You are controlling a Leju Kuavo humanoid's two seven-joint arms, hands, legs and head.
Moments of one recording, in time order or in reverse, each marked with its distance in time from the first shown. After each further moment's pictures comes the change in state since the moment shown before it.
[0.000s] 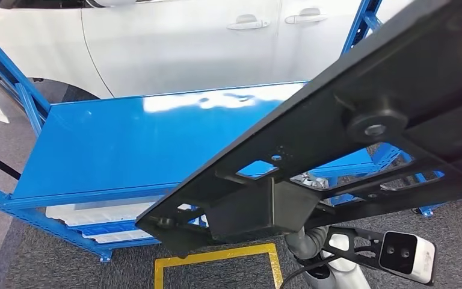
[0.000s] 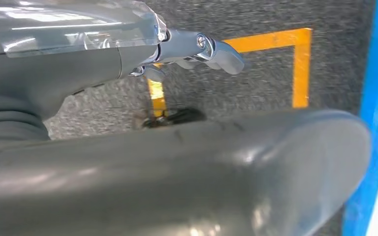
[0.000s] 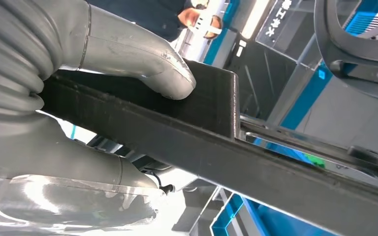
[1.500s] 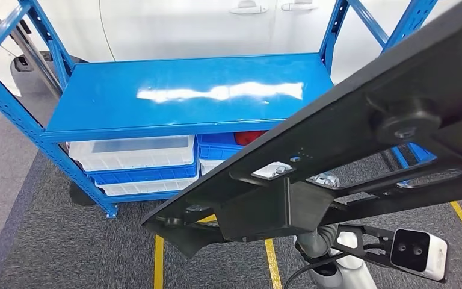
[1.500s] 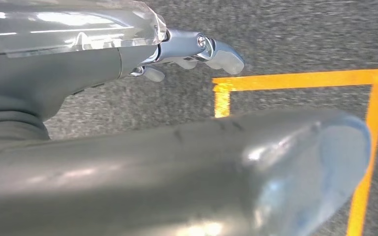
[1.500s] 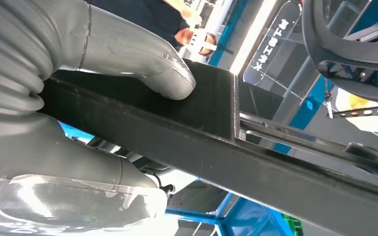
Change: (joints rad) left arm -0.009 0.041 0.041 0.015 0.000 0.043 0.000; right arm -0.004 -0.015 -0.037 -0.007 -0.035 0.053 0.000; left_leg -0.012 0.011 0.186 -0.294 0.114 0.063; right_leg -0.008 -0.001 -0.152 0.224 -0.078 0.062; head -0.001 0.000
